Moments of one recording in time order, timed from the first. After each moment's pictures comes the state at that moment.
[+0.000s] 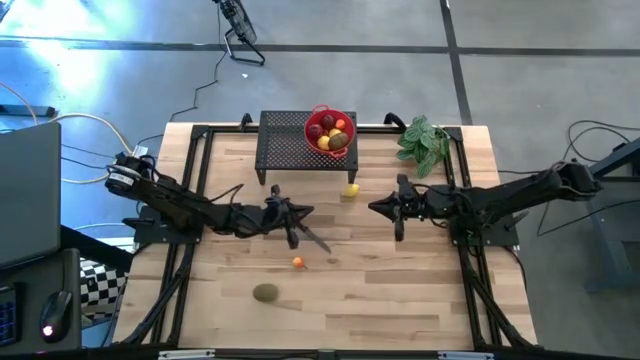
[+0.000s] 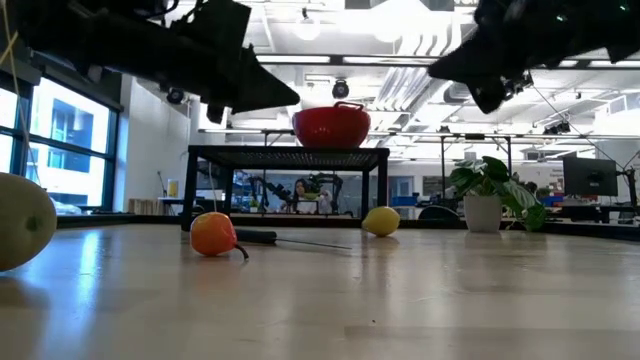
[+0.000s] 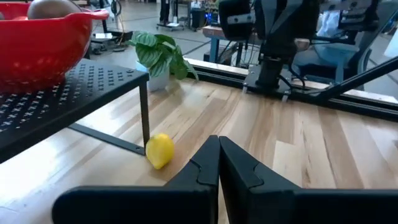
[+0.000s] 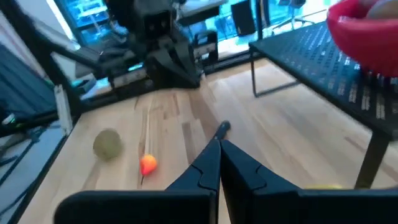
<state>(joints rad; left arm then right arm) -0.22 1.49 0.54 0.87 -0.58 -0.16 0.11 0.93 0.38 0.34 0.21 0.32</state>
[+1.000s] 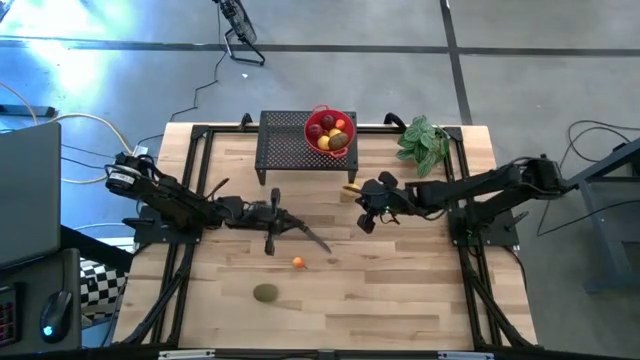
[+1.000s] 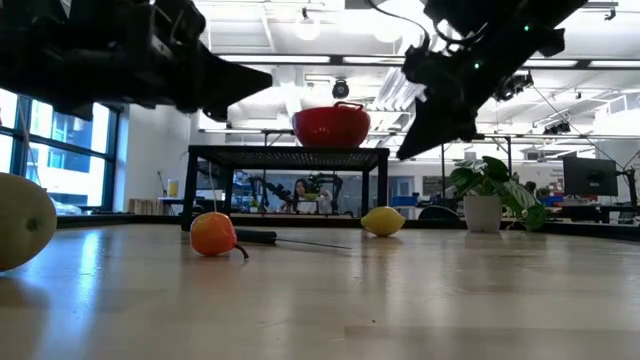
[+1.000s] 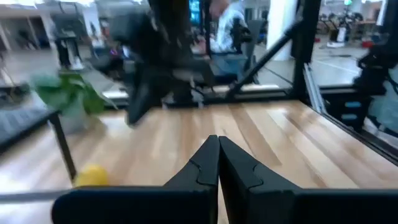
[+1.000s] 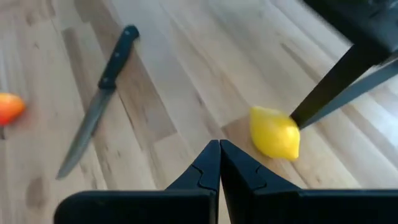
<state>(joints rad) -0.13 1.50 0.32 1.25 -0.09 0.04 0.02 1.38 0.74 -0.12 0.32 0.40</state>
